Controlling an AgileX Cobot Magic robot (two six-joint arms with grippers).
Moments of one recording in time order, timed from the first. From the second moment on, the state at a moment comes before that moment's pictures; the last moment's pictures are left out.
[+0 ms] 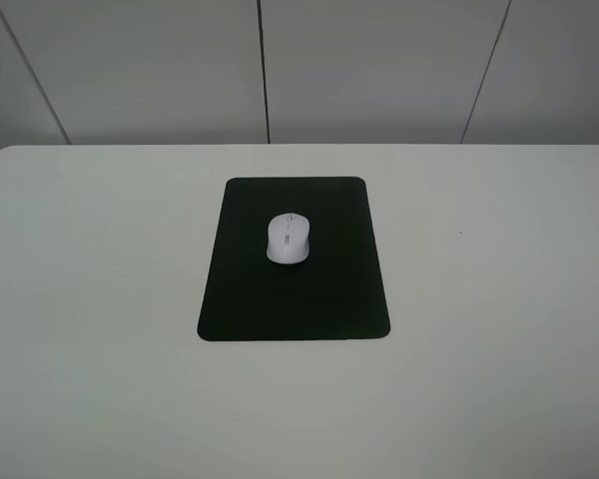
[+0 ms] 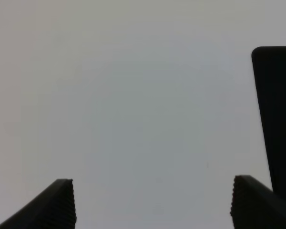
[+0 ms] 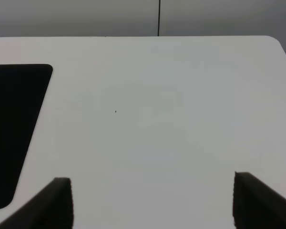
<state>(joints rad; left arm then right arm) -0.27 0.99 -0.88 0.18 0.81 -0.36 -0.02 -0.01 -0.51 -0.06 1.07 0.03</state>
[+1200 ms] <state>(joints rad) -0.27 0.01 -0.59 0.07 1.15 -0.10 -0.02 -0.01 -0.51 -0.06 1.07 0.03</state>
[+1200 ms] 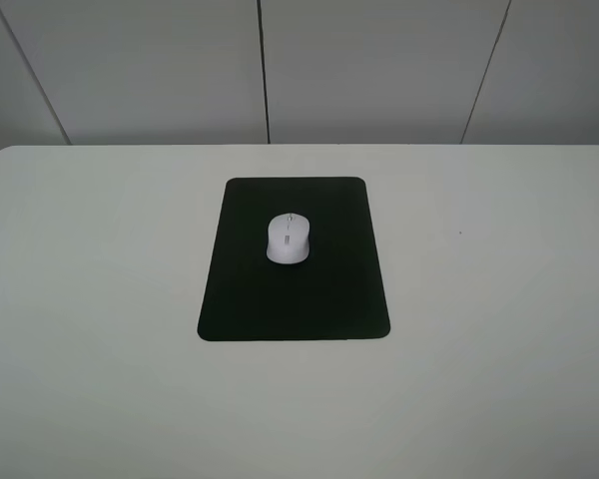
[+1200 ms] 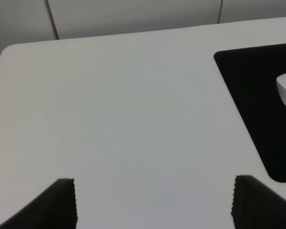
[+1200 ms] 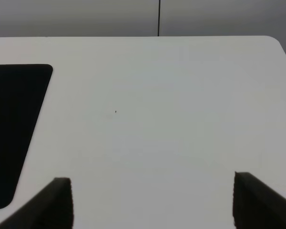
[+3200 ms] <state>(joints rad) 0.00 -0.01 -0.54 0.03 1.14 -0.08 -0.02 -0.01 -0.51 -0.06 1.07 0.03</state>
